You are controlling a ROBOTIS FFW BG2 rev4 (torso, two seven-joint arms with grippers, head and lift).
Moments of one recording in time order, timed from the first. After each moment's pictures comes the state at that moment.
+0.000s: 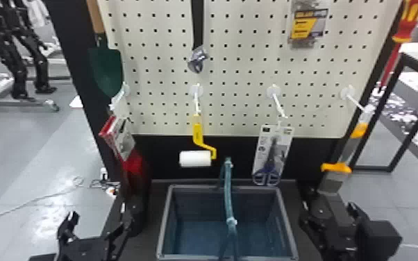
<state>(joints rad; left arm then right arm) 0.35 0.12 -0.11 -1.69 0.14 -0.45 0.22 0.29 0.00 -0.02 -1.75 0.04 -0.10 0.01</state>
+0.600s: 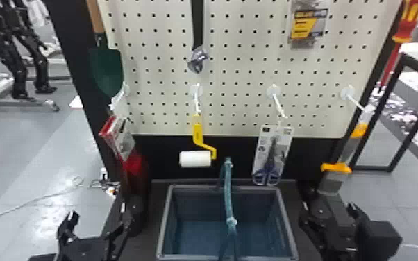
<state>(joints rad) 0.35 0.12 -0.11 -1.69 0.14 -0.45 0.22 0.30 0.00 -0.02 -1.75 0.04 -0.10 0.01</state>
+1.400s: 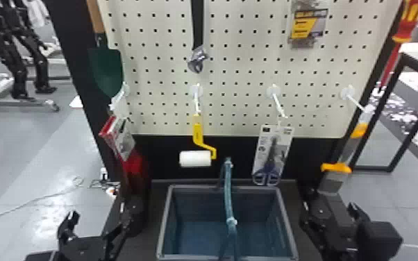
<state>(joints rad) 0.34 0.13 -0.10 -1.68 0.18 -0.45 0.18 0.30 0.00 -0.02 -1.75 0.05 -0.11 0.00</state>
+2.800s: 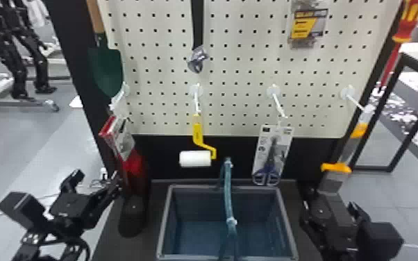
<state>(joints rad) 0.11 0.10 0.12 -1.57 0.36 -0.22 -0.38 0.30 0.00 -0.02 -1.74 0.04 -0.13 0.00</state>
